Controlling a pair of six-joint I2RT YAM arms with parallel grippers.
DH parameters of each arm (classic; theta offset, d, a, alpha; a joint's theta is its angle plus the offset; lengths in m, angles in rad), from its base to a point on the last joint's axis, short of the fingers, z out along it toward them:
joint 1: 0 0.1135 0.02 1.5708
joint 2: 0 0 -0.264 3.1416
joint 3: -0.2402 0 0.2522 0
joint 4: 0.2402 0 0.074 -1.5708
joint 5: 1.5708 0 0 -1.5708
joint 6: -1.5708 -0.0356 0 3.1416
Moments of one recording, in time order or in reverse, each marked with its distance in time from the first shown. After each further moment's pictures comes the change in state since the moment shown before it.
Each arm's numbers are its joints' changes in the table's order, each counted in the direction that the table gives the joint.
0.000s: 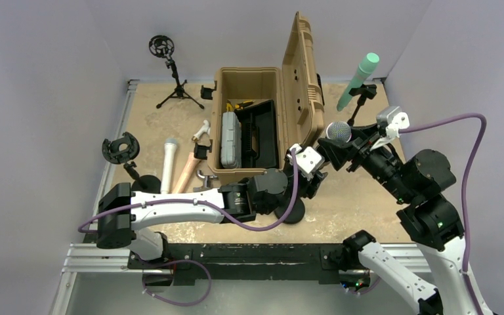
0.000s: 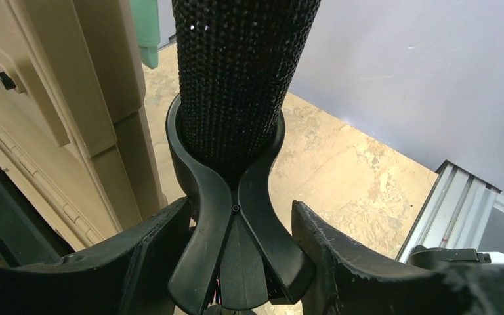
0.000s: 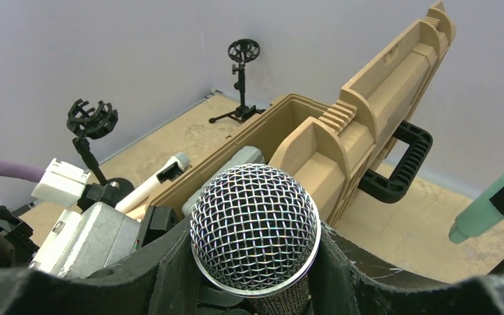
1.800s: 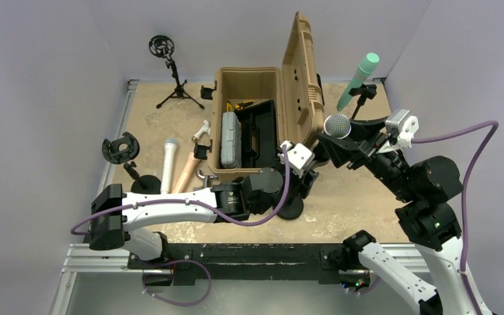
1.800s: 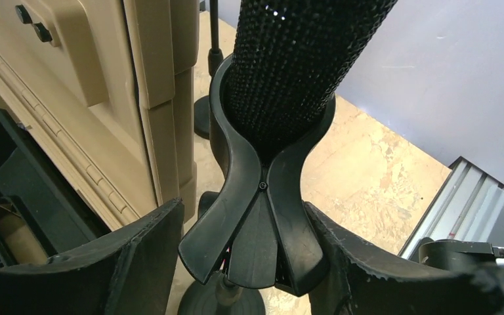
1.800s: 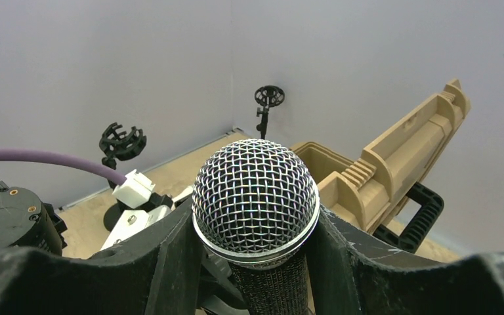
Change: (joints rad) left arm 0.008 0.054 0.033 0.088 -0.040 0.074; right arm 0.000 0.006 0.035 -0.209 -0.099 0.015
